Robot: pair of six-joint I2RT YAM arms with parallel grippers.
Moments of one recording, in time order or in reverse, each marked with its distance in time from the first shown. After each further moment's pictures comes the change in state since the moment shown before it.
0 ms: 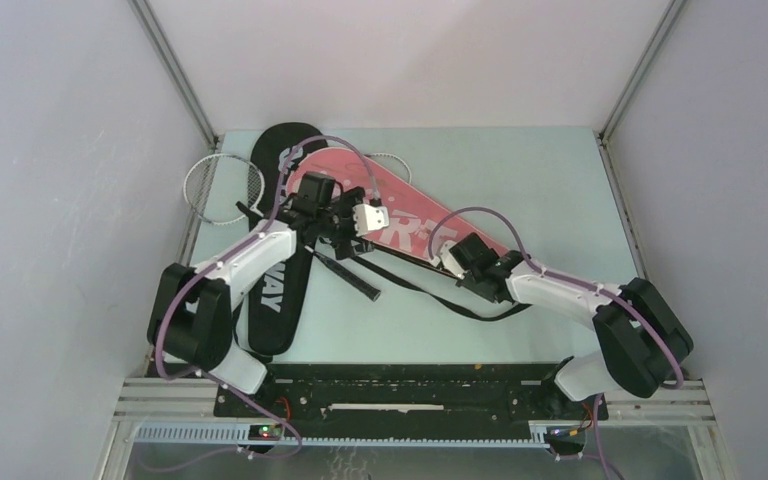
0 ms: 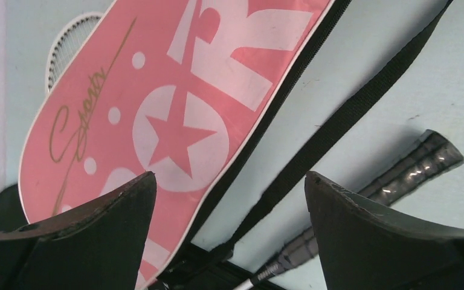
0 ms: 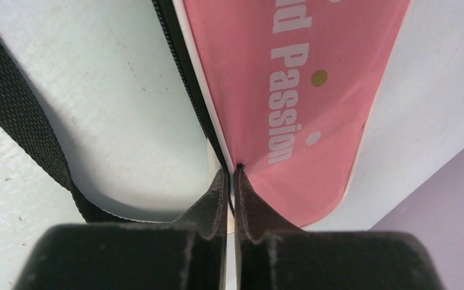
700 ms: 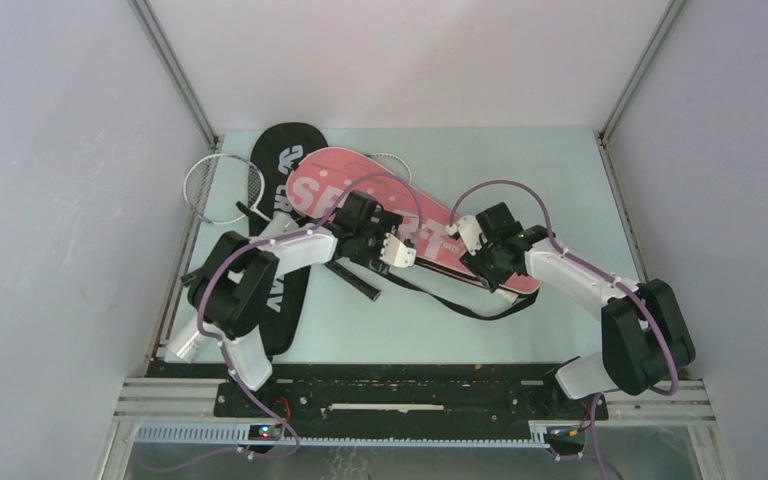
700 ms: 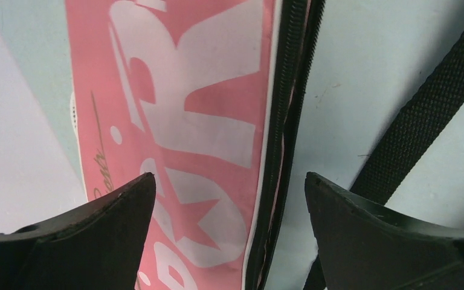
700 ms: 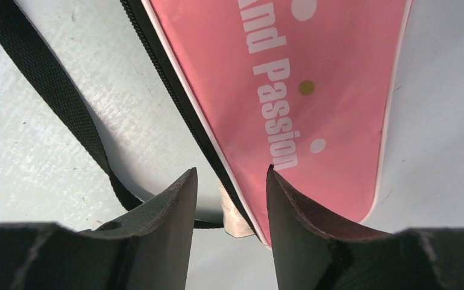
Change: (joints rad) left arm -0.167 0.250 0.002 0.188 -0.242 0.428; right arm -0.204 -0.001 0.129 -0.099 -0.345 0.048
